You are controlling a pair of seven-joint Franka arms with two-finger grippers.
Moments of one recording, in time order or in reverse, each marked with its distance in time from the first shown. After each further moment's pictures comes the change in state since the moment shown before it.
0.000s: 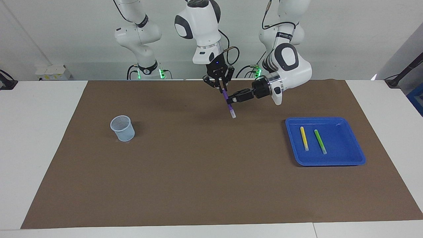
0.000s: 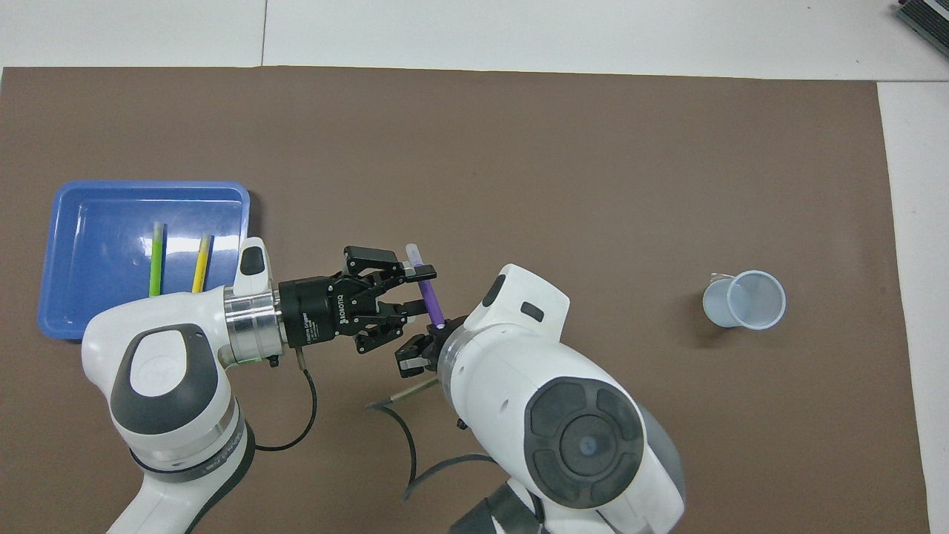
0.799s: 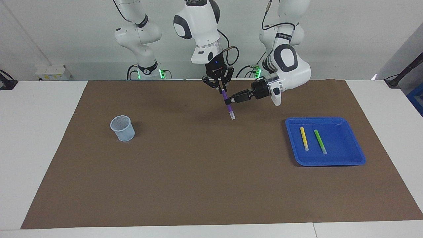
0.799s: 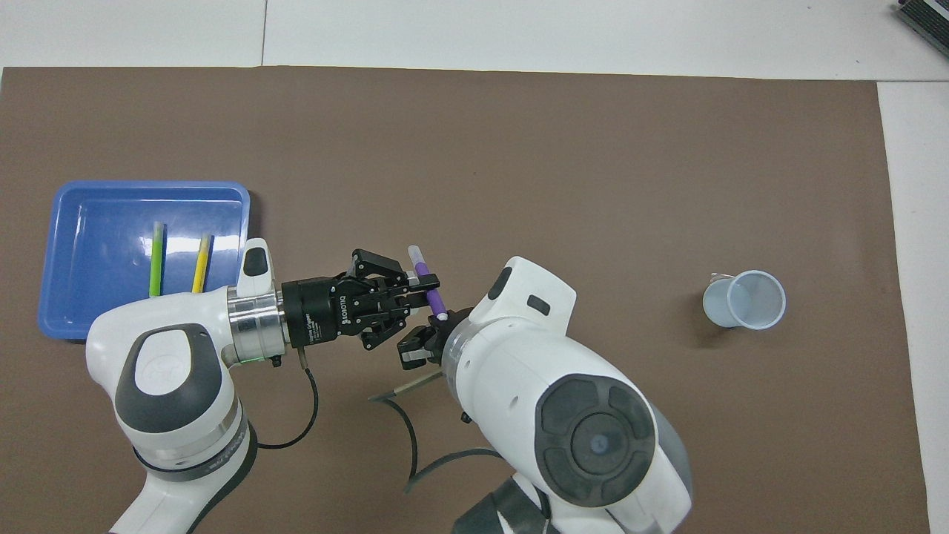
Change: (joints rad) left arm -0.002 0.006 -0.002 0.003 0.000 0.005 0.027; right arm -0.004 0.001 -0.006 0.008 -0.007 0.014 0.000
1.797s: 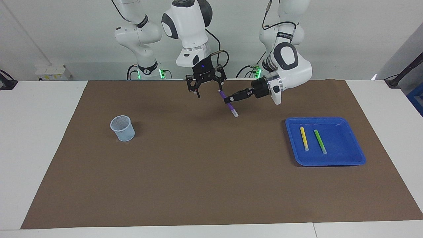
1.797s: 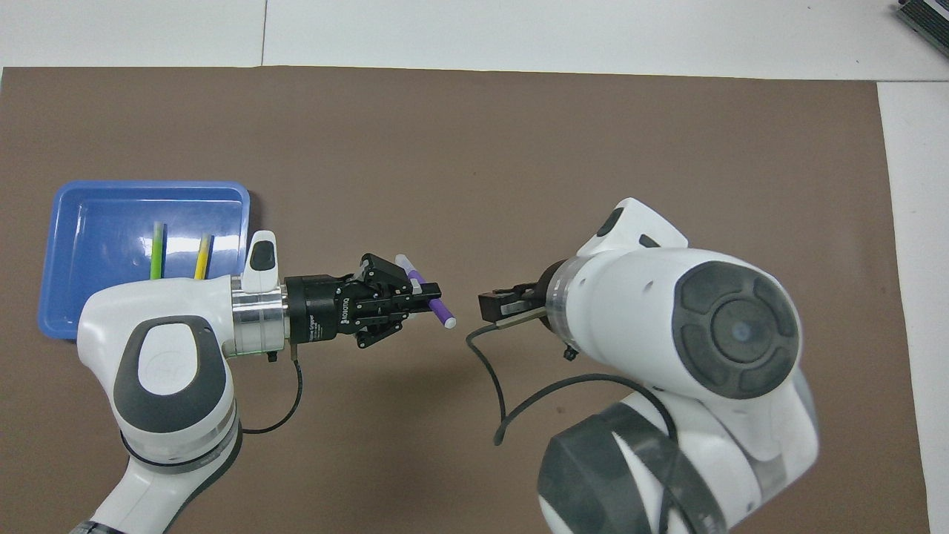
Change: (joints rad) left arm 0.000 0.007 -0.003 0.042 0.221 -0.004 0.015; right arm -0.189 -0.034 -0.010 0.051 0.000 -0.242 -0.080
